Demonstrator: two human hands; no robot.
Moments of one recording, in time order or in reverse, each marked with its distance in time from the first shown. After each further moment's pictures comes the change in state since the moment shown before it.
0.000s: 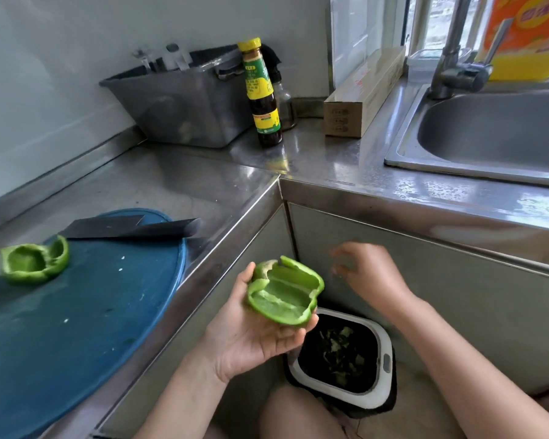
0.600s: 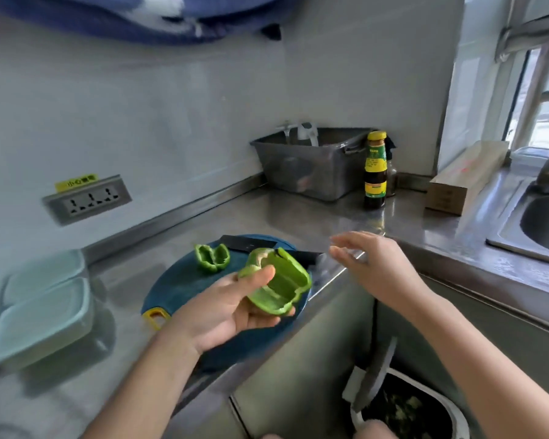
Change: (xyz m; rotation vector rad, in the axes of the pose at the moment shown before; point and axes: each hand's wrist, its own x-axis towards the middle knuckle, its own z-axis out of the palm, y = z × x) left_hand -0.201 0.054 0.020 0.669 0.284 0.582; right_hand -0.011 -0.204 -0.043 0.104 0.030 -0.458
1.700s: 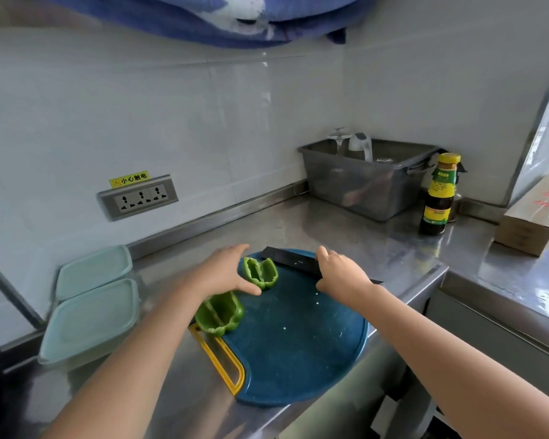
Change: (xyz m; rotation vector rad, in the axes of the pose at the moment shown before) left_hand 0.048 0.053 -0.141 1.429 0.439 -0.110; right_hand 0.100 -0.047 0.122 -0.404 -0.420 -0.009
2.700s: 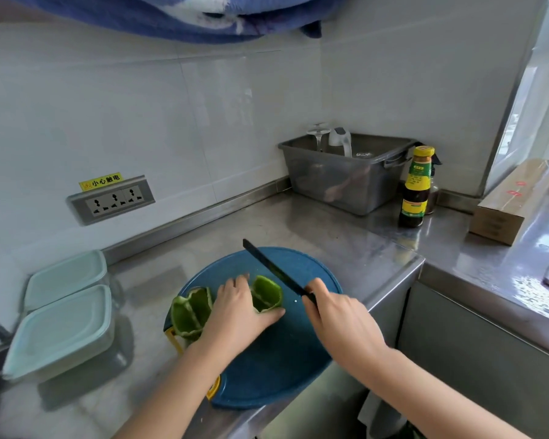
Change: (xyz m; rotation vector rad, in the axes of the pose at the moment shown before) left_hand -0.044 0.058 0.072 -0.067 0.323 -0.032; right_hand -0.100 -0.005 -0.004 0.126 0.199 -0.040
